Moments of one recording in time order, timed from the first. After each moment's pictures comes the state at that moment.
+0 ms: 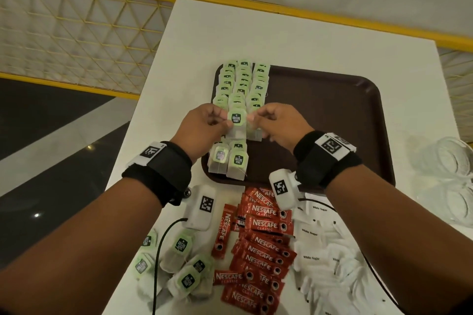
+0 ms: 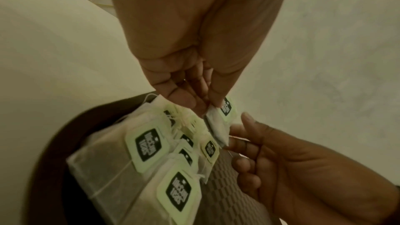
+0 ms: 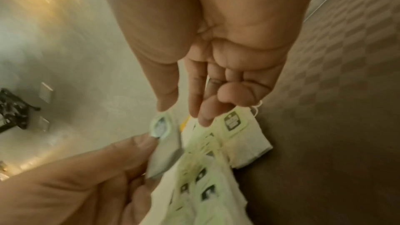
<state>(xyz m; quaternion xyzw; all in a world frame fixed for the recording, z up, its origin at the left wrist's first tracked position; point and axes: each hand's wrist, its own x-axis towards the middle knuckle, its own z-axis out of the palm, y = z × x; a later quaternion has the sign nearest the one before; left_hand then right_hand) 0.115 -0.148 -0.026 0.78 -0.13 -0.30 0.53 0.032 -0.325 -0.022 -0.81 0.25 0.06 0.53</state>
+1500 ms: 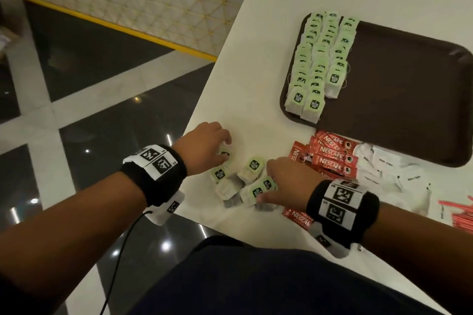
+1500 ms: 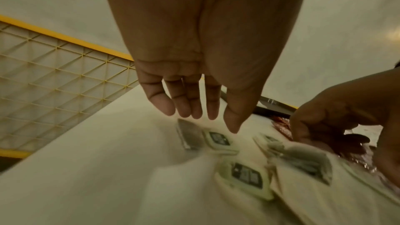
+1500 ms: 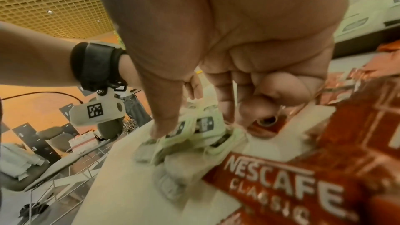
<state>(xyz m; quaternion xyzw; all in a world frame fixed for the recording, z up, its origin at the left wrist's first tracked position) 0.036 0.072 -0.046 0.89 -0.35 -0.28 0.12 -0.089 -0.133 -0.029 -0.92 -0.02 0.36 0.17</state>
